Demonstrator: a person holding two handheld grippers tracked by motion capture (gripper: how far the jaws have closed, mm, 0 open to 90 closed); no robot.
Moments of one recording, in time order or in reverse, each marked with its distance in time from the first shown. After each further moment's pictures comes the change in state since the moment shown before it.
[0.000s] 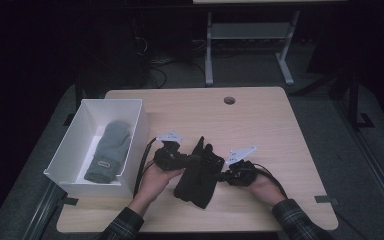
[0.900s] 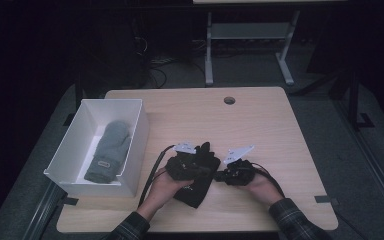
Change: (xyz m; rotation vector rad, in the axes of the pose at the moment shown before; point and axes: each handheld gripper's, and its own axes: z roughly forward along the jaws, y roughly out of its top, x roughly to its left) left arm -0.016 -0.016 0.032 0.104 -0.048 0.067; right arm -0.001 0.004 -0.002 0.001 -0.016 0.005
